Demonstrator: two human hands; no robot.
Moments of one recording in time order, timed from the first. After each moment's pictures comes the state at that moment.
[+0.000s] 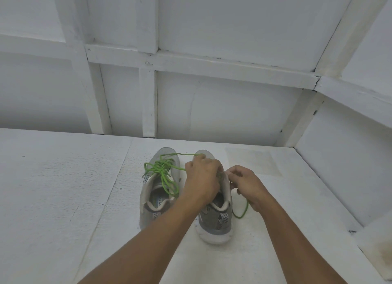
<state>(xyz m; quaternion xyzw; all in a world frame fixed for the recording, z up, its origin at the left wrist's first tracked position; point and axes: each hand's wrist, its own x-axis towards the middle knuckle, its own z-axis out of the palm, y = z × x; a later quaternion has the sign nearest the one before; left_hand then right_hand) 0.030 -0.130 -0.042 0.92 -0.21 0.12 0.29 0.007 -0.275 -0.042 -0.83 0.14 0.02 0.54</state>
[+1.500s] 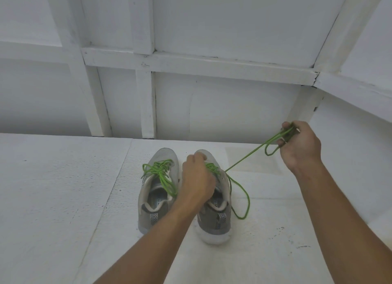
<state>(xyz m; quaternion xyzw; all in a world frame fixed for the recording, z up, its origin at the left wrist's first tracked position) 0.025 -0.127 -0.038 0.91 -0.09 0.08 0.40 0.027 -0.349 0.048 -0.47 0.15 -0.28 0.82</state>
